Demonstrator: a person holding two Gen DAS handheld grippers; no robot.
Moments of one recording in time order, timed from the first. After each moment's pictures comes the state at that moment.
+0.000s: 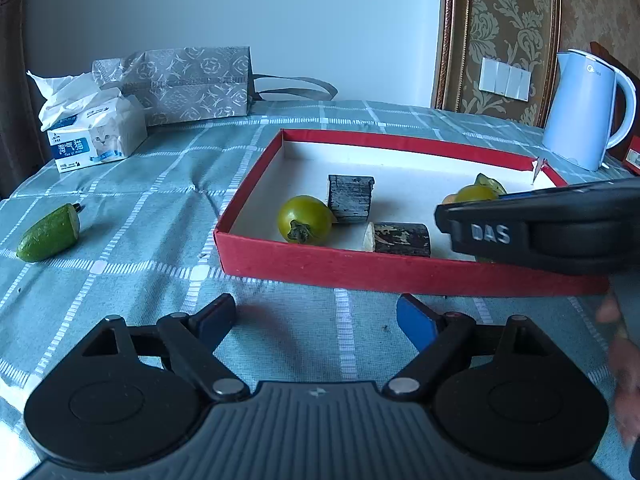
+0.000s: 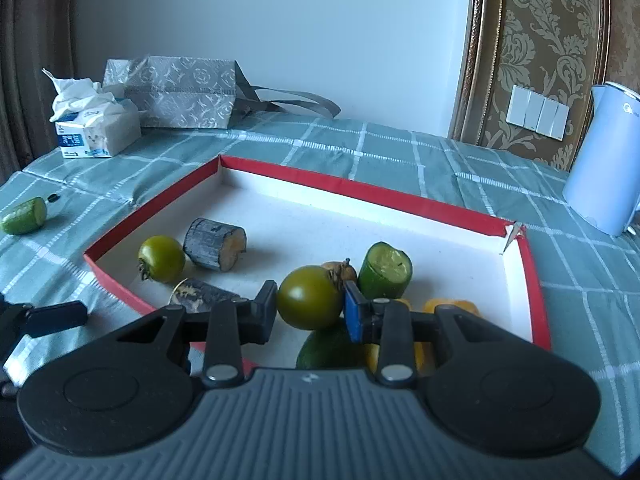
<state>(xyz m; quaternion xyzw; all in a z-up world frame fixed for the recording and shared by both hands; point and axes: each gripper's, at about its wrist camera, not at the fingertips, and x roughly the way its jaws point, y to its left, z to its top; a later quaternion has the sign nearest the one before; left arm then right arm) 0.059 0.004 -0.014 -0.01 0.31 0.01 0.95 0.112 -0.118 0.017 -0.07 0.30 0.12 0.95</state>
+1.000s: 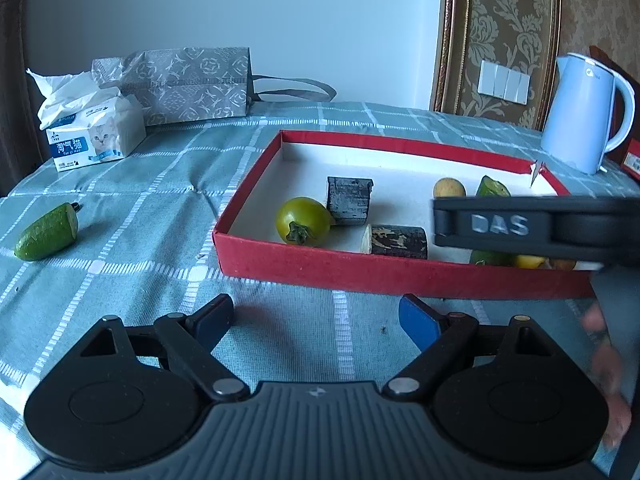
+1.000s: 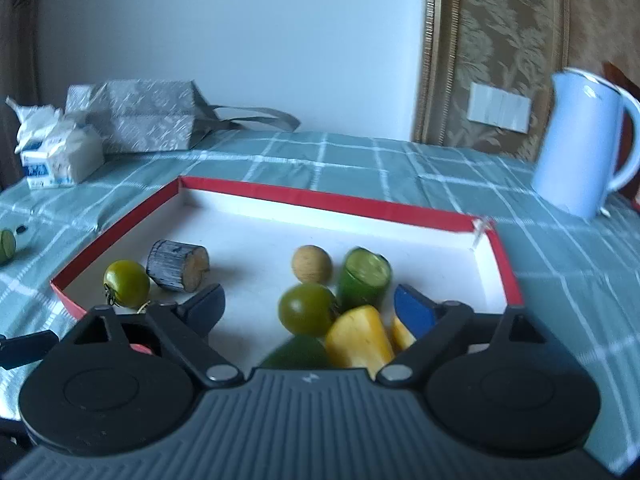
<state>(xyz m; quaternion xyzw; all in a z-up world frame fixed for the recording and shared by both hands) 0.058 0.006 -0.013 -0.02 0.31 0.00 0.95 0.109 -0.131 0.015 -0.03 0.27 0.06 0.96</state>
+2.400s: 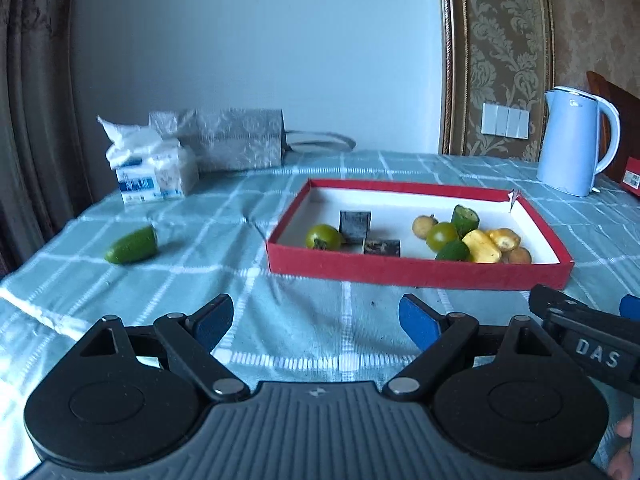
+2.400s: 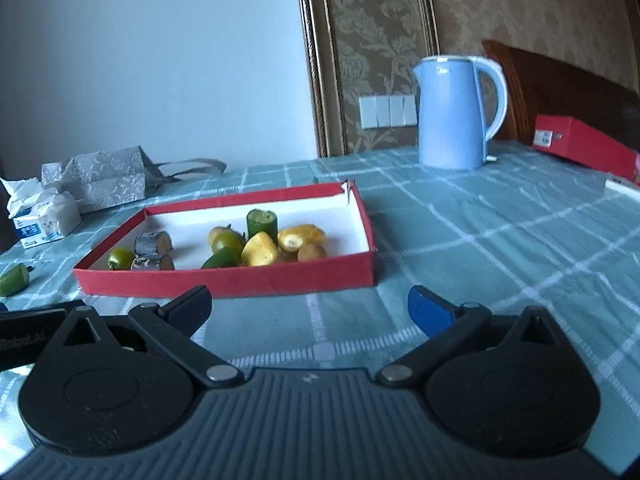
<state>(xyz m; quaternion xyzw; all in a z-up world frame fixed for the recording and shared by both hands) -0.043 -0.015 0.027 0.01 0.23 0.06 0.97 -0.041 -0.191 0.006 0.07 0.20 -0.03 0.98</state>
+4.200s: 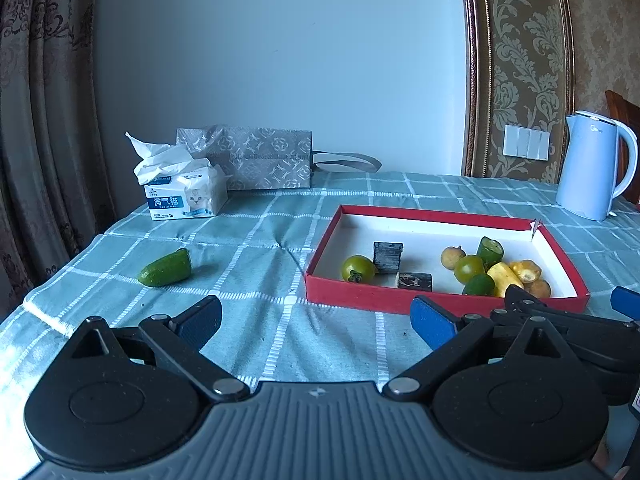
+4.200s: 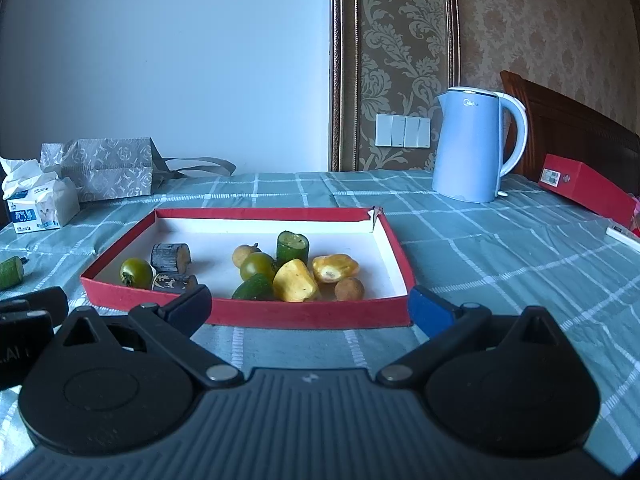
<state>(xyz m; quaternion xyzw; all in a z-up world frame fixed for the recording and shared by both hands) -0.041 0.006 0.048 0.00 0.22 0.09 0.97 -0.018 -0.142 0.029 0.00 0.19 -0.05 0.98</state>
